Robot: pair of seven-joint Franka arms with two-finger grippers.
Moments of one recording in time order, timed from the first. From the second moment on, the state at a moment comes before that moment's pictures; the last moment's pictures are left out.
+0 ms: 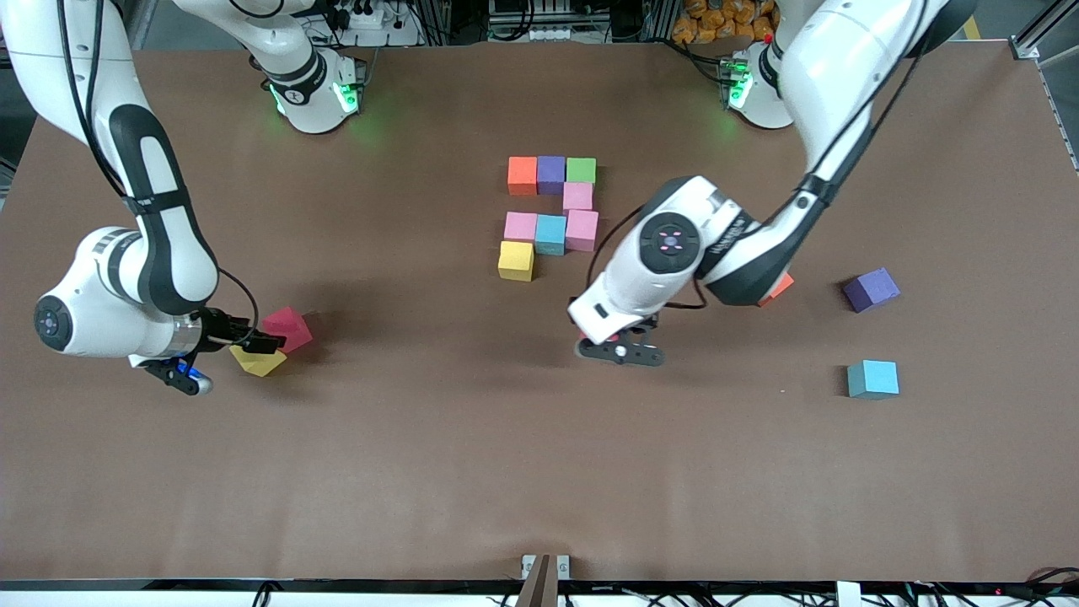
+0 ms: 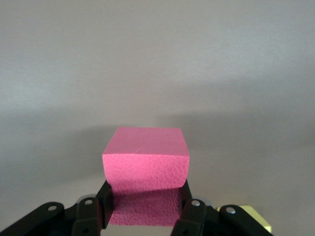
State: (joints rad) left arm -0.21 0.72 -0.56 -1.42 0.28 2.10 -0.65; right arm 0.04 0.51 -0.13 -1.85 0.39 2.08 0.15
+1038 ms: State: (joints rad) left arm -0.35 0.83 -0.52 -1.31 0.09 2.14 -0.89; right arm 0.04 0.50 -0.13 -1.90 0.43 2.15 0.14
